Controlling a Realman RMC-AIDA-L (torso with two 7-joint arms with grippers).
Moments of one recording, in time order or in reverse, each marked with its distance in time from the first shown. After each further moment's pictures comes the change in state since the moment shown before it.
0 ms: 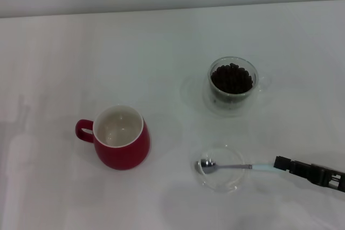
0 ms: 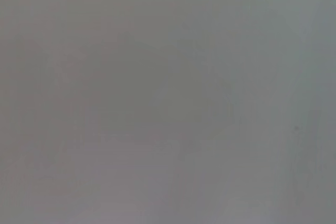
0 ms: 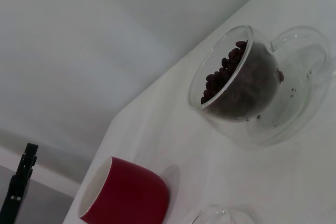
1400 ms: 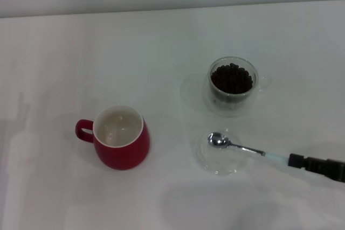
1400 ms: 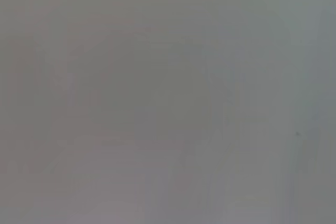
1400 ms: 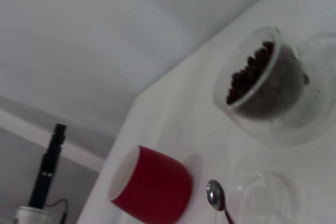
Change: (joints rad) left arm -0.011 0.000 -0.004 -0.002 -0.005 0.000 -0.022; right arm 0.034 -0.071 -0.027 0.012 -0.047 -0.101 0.046
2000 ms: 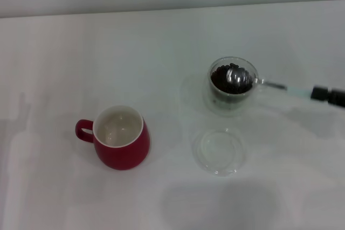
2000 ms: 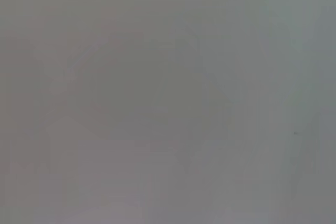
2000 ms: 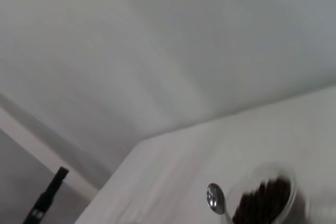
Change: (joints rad) left arm 0.000 0.000 0.004 0.000 0.002 0.000 0.000; right arm 0.166 -0.053 0.002 0.191 0.130 -0.119 -0.023
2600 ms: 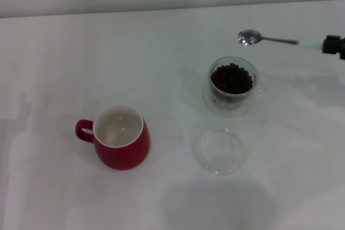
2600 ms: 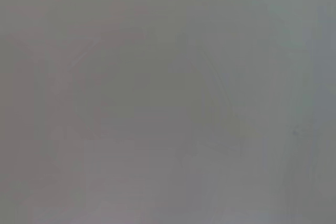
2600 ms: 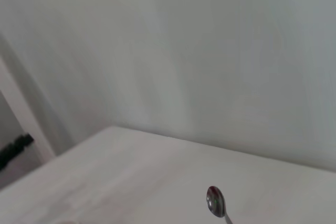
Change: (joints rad) left arm 0.000 0.000 0.000 0.001 0.001 0.000 -0.002; right arm 0.142 0.034 -0.126 0.320 0.121 -0.070 -0.125
